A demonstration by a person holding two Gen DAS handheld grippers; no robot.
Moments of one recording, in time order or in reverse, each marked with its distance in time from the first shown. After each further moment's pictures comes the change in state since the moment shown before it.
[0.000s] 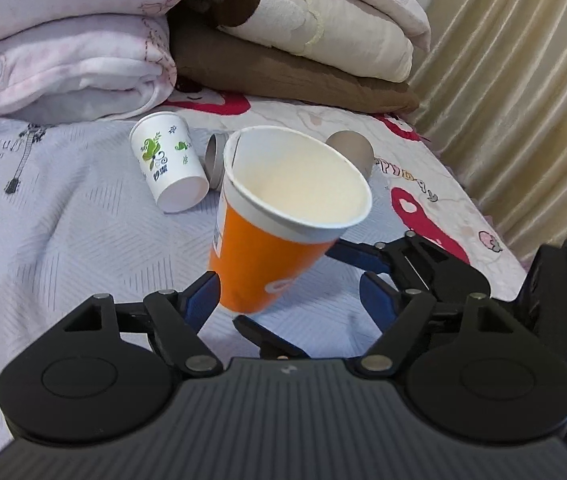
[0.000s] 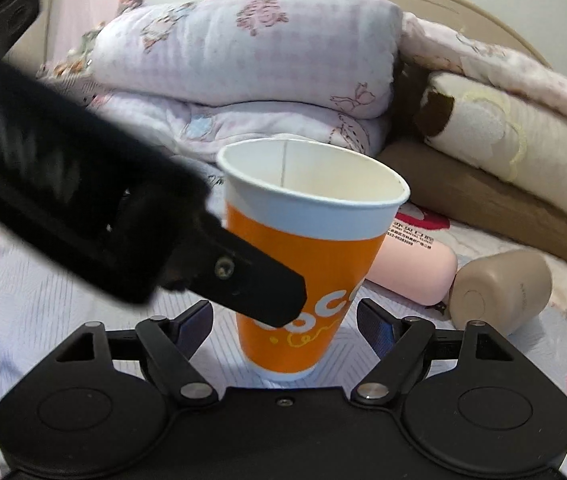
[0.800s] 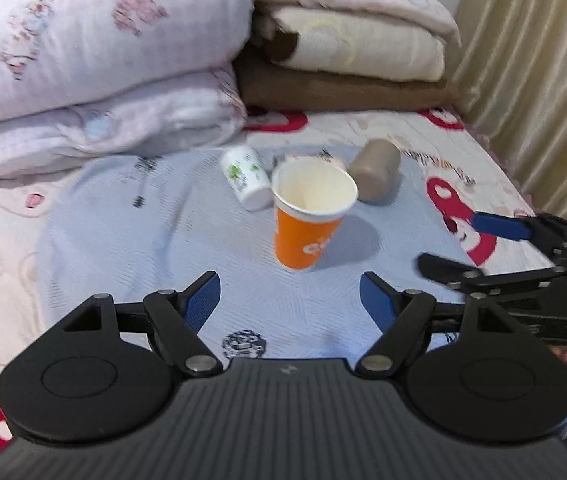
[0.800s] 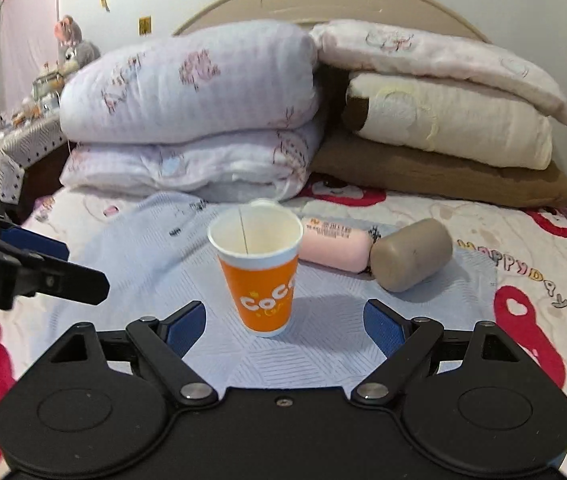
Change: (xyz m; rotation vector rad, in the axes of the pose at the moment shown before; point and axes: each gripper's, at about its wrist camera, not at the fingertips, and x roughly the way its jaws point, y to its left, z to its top) left arm -0.150 -0.074 0.007 0.058 0.025 0.304; right arm -0.157 -0.033 0.058 0.284 0.072 -0.040
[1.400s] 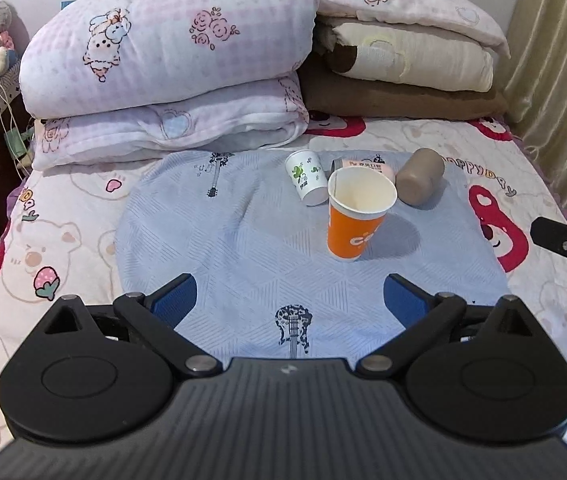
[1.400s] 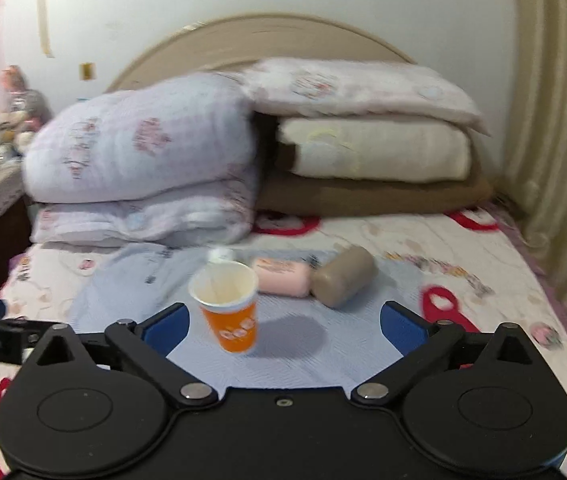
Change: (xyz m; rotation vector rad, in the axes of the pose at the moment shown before) left arm -0.070 -0.008 0.004 -0.057 0.035 0.183; right arm -0.087 0.006 0.042 0.160 0.021 -0.217
